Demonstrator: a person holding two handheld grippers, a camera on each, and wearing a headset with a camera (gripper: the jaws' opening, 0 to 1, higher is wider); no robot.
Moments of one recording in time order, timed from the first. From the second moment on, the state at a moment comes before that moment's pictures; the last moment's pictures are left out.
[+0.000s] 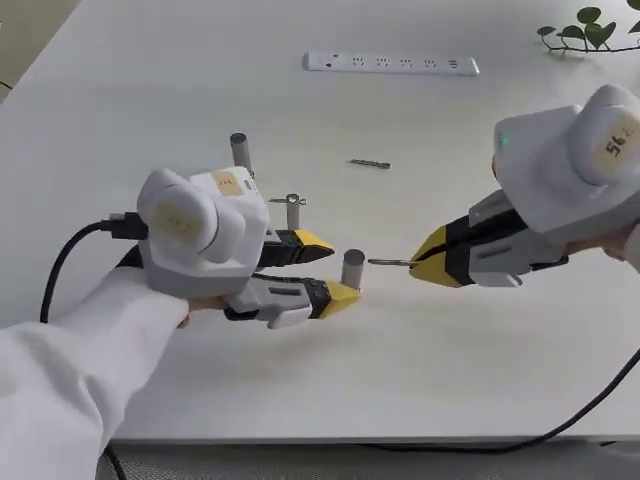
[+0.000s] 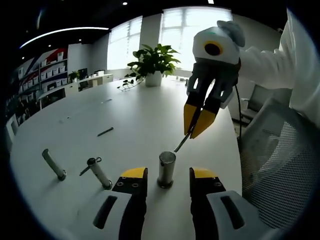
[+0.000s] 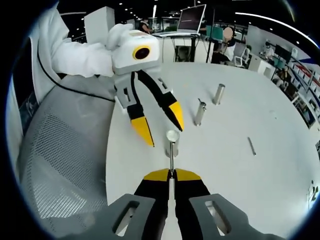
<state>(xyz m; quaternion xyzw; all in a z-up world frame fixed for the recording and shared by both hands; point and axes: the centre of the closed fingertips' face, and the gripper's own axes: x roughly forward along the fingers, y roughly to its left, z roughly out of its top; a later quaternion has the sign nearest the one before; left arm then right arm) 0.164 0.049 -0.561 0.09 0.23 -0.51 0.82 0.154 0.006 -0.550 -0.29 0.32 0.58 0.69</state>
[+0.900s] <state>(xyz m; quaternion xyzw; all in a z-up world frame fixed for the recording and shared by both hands) 0.167 0.043 -0.580 0.09 0.24 -0.53 0.80 0.153 0.007 -0.557 -0.28 0.31 0.59 0.69</state>
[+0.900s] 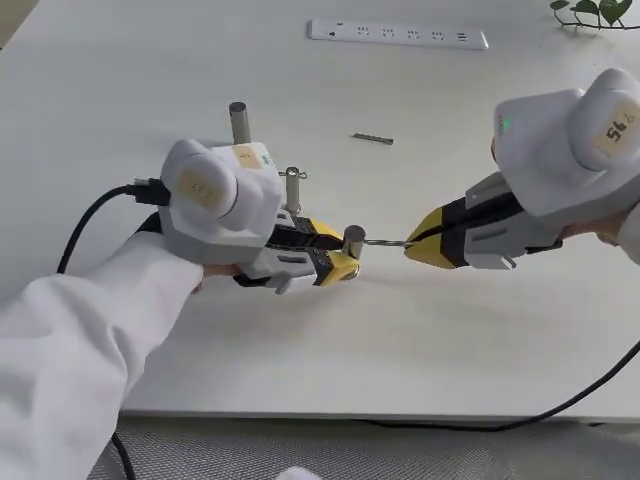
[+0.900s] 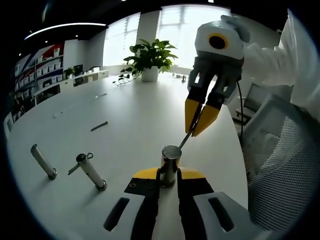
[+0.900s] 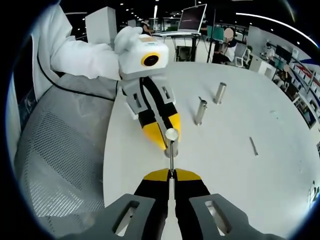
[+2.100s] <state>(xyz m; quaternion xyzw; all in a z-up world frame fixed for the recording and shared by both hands) 0.165 0.050 -0.578 0.10 0.24 -0.53 0.81 0.160 0.038 -0.559 -0.31 0.27 0.62 0.67</state>
